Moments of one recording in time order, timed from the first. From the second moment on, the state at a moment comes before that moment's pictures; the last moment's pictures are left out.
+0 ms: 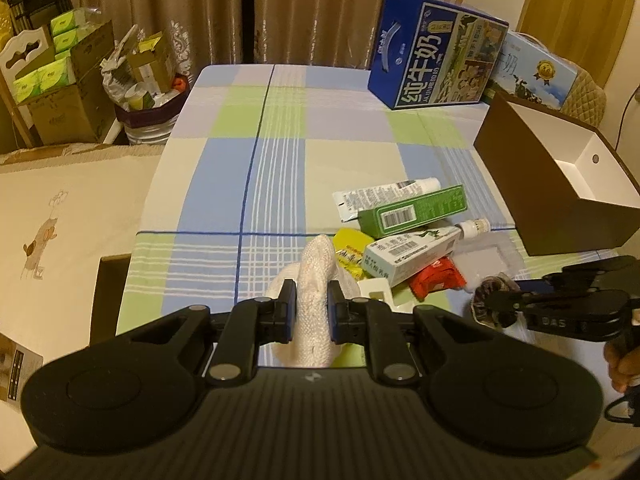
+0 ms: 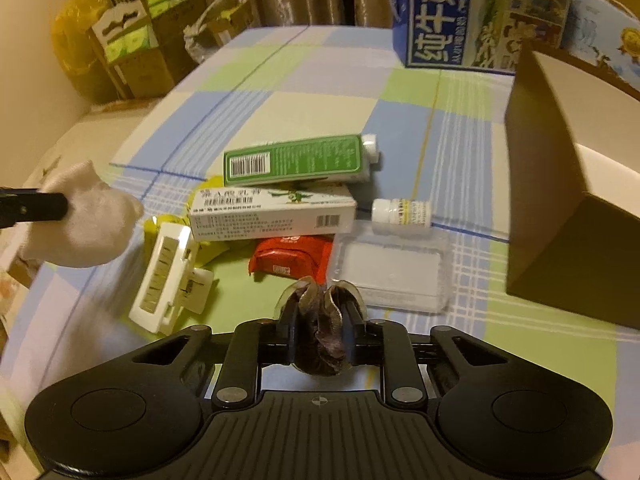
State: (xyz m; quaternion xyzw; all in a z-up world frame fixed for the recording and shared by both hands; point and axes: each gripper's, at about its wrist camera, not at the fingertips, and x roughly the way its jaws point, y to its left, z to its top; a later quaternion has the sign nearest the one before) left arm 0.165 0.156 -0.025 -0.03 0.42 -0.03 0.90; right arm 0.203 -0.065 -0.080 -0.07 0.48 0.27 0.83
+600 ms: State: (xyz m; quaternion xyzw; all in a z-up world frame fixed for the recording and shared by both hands) left arm 0.173 0.047 0.002 0.01 0.40 -0.09 0.91; right arm 0.193 -0.183 -0.017 -0.01 0.43 0.26 0.87
